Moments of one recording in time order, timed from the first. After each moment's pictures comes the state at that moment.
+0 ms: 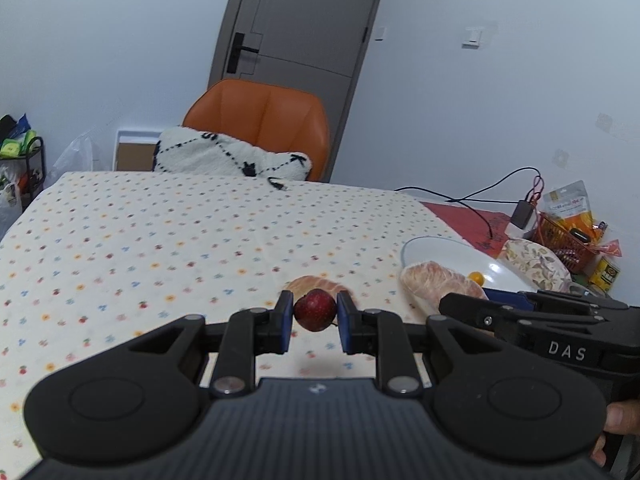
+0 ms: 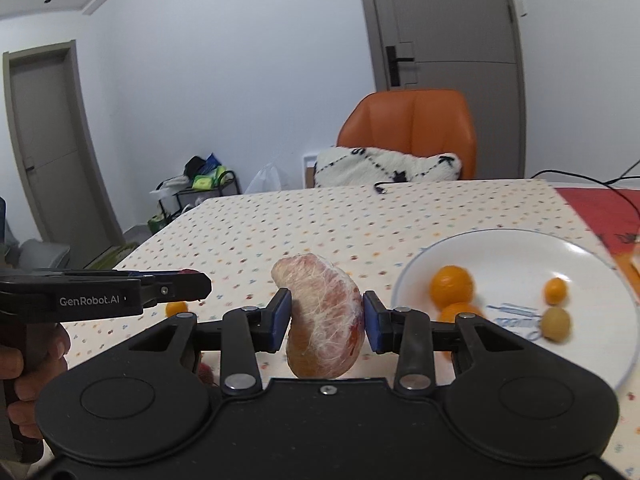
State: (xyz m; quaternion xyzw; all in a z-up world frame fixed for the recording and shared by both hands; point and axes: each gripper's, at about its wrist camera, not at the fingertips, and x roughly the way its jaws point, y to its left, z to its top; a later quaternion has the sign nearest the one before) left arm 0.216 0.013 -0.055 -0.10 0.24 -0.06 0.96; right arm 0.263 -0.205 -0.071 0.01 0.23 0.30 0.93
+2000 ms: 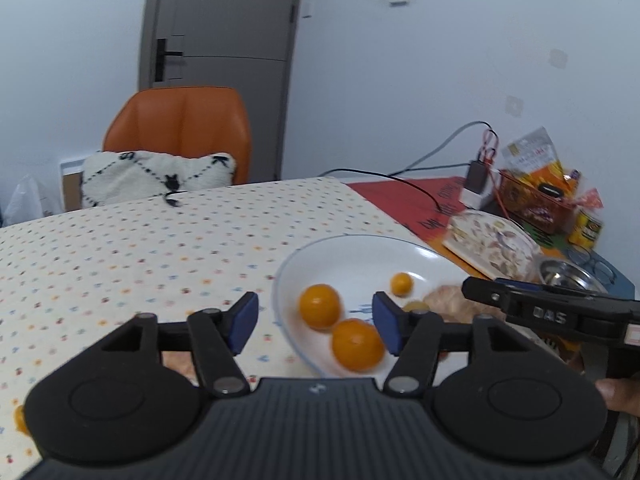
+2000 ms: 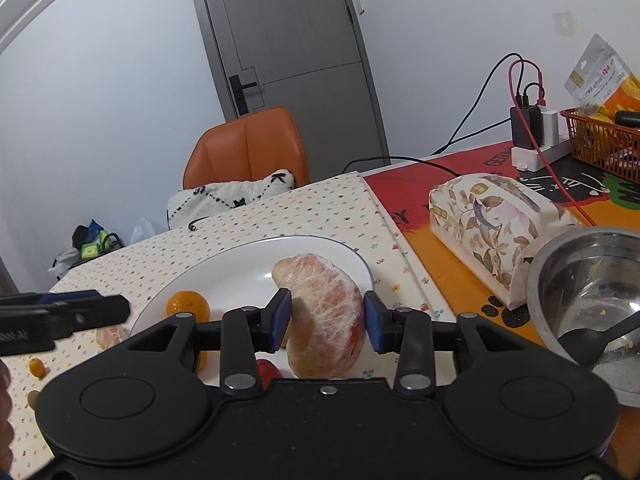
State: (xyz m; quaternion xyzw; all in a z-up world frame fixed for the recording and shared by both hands) left arm 0.275 -0.101 -0.047 -0.03 0.25 -0.11 0.96; right arm 0.308 -0.346 -0.101 0.10 0.23 0.12 0.96
